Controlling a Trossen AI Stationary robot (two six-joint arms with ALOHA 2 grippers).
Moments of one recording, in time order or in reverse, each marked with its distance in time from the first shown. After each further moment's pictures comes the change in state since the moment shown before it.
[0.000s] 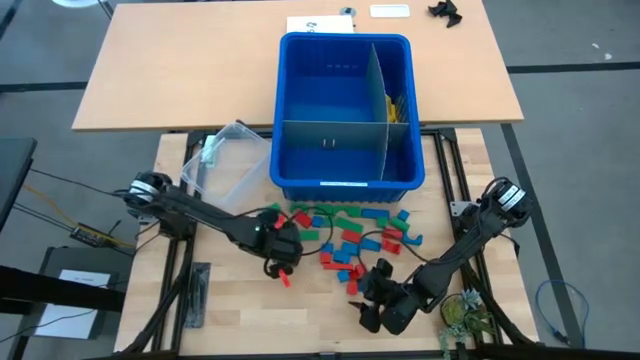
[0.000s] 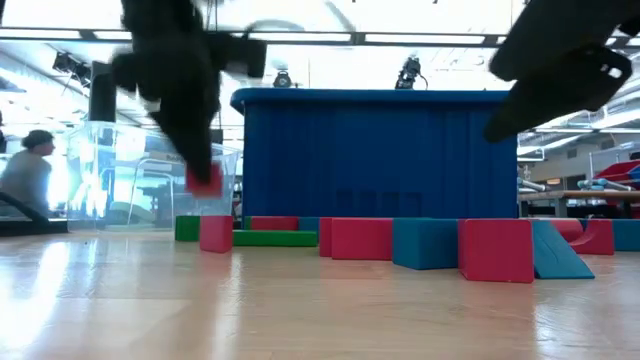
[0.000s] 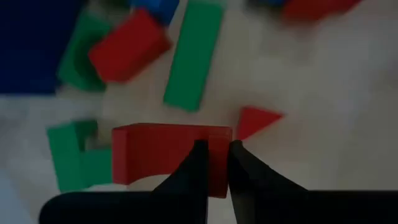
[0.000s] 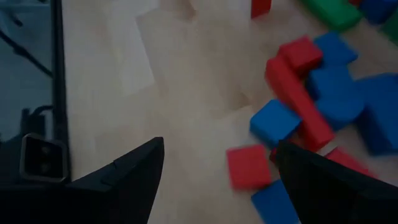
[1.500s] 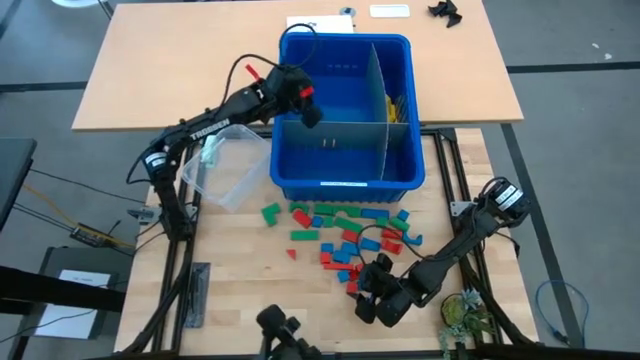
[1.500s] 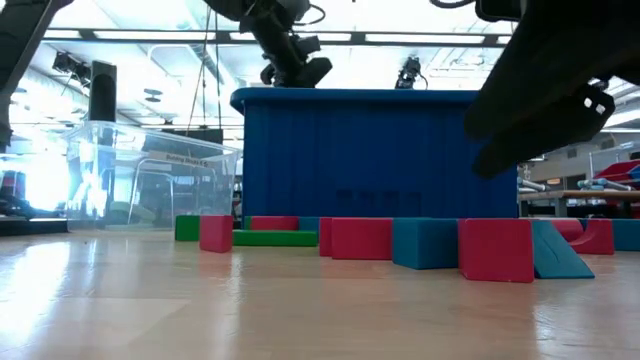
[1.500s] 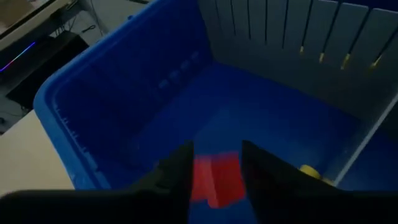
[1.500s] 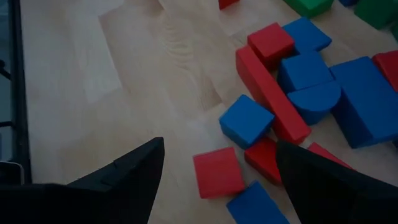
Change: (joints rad) left arm 0.900 0.115 0.585 0.320 -0.031 0.678; right arm -0.046 0.010 -0.052 0.020 -0.013 0.071
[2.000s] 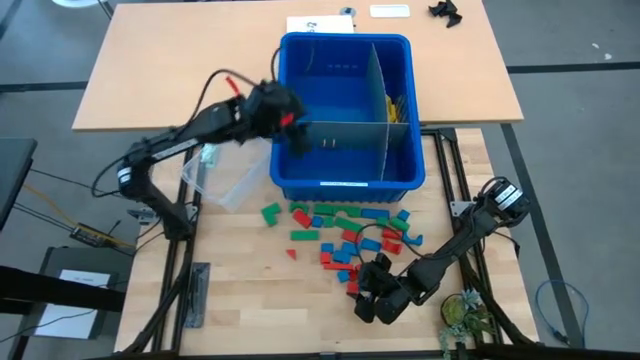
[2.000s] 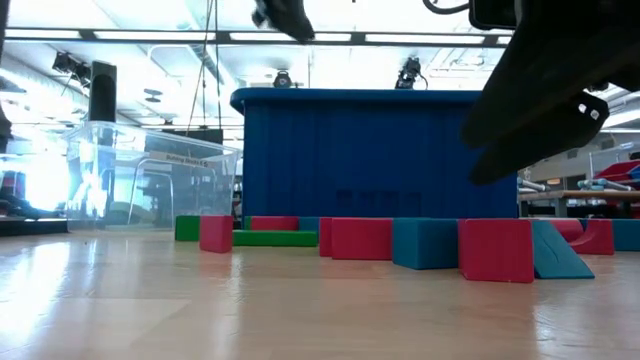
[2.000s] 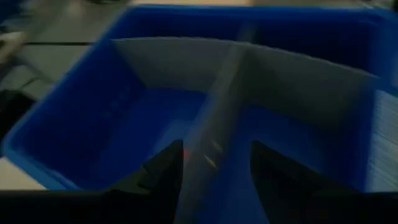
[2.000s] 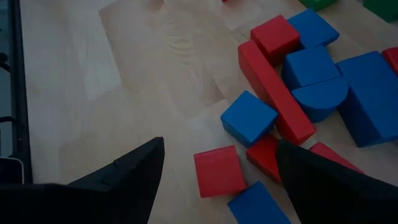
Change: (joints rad) left arm -0.266 -0.247 0.000 -0.267 0.041 0.056; right arm -0.019 0.001 -0.003 0.012 -0.040 -0.016
